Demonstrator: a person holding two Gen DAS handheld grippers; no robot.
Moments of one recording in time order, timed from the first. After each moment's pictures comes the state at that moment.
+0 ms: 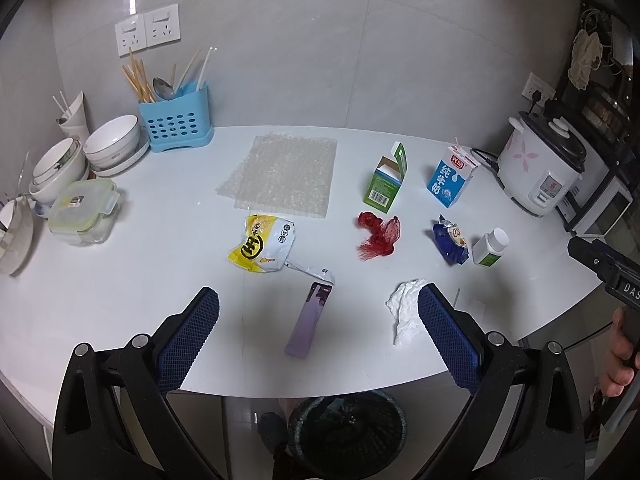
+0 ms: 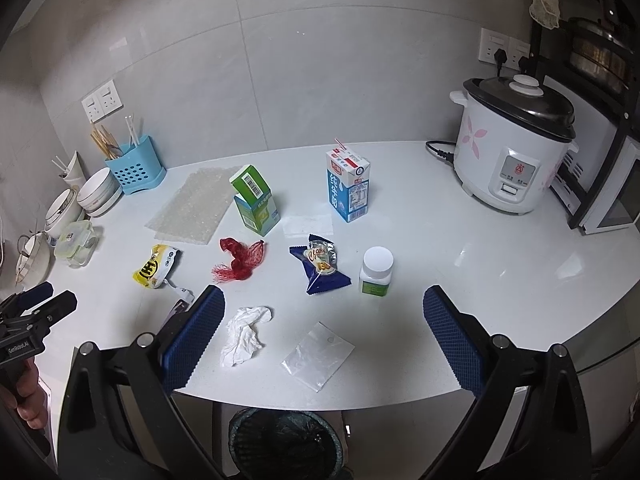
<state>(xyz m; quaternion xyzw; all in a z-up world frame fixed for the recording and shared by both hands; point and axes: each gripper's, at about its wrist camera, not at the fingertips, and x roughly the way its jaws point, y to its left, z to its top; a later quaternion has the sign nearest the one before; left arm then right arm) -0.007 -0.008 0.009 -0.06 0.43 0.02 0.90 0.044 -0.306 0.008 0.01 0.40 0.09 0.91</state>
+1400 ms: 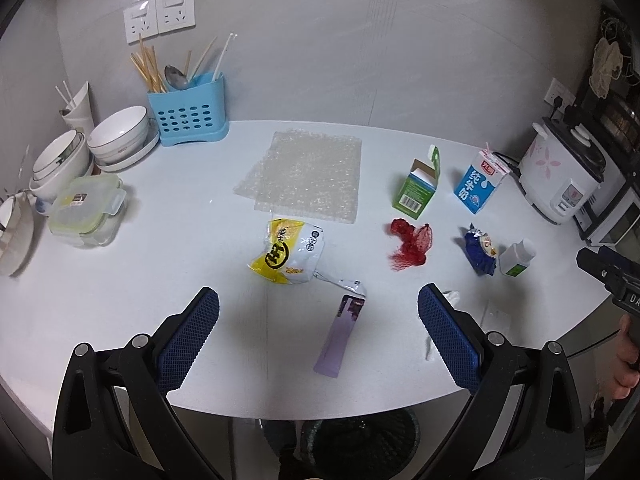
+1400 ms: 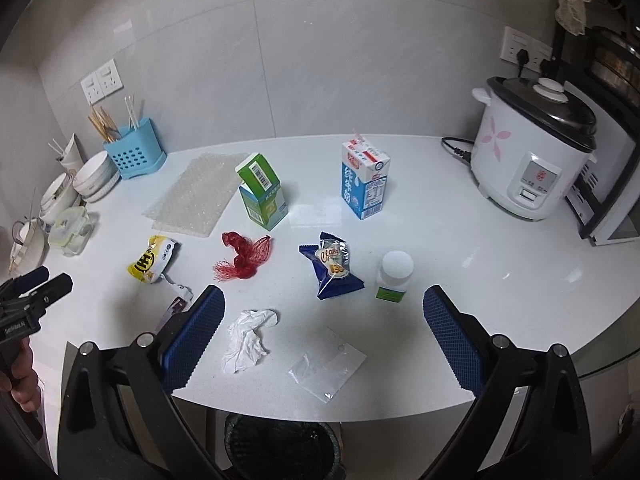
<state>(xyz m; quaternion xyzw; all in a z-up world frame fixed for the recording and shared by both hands) 0.024 0.031 -0.012 -0.07 0.44 0.04 0.89 0.081 -0.273 -0.014 -0.02 0.43 0.10 0.90</state>
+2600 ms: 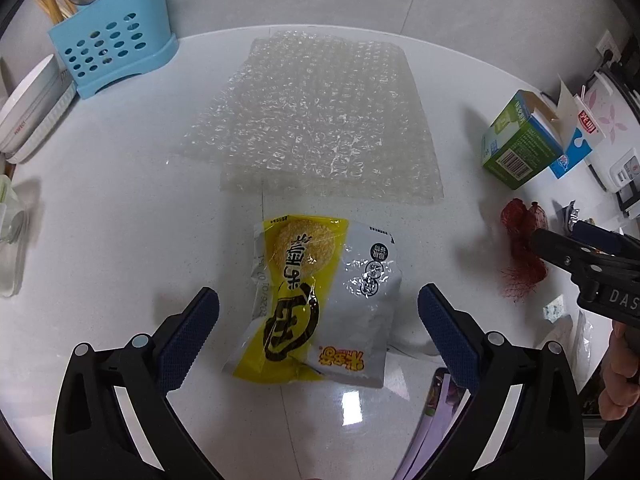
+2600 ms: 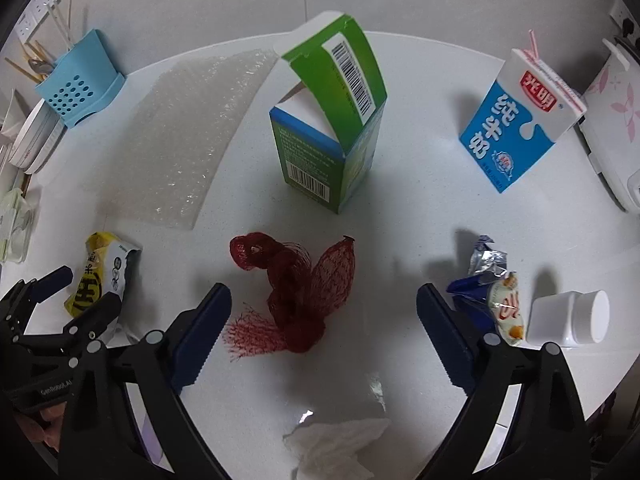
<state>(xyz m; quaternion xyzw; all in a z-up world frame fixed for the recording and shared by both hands) 0.173 0.073 -0.160 -0.05 0.55 -0.01 0.83 0.225 -0.139 -0.152 -0.03 0.56 0.07 0.82</state>
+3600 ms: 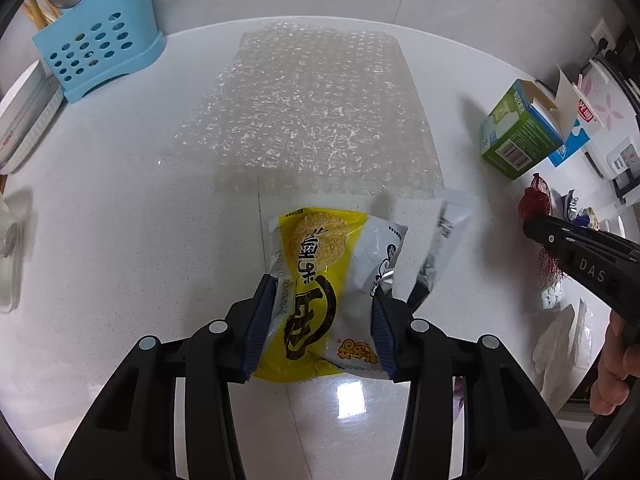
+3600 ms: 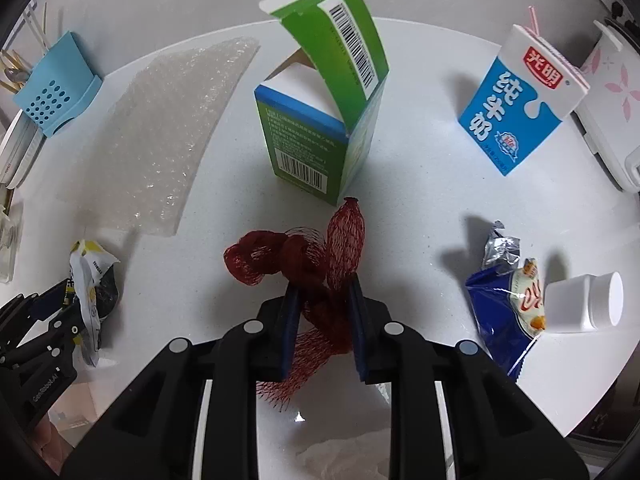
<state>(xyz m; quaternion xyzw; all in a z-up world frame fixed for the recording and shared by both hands) 0.178 0.076 -0.160 -0.04 0.57 -0.04 0.82 0.228 -0.127 -0.163 -0.02 0.57 0.03 0.82</state>
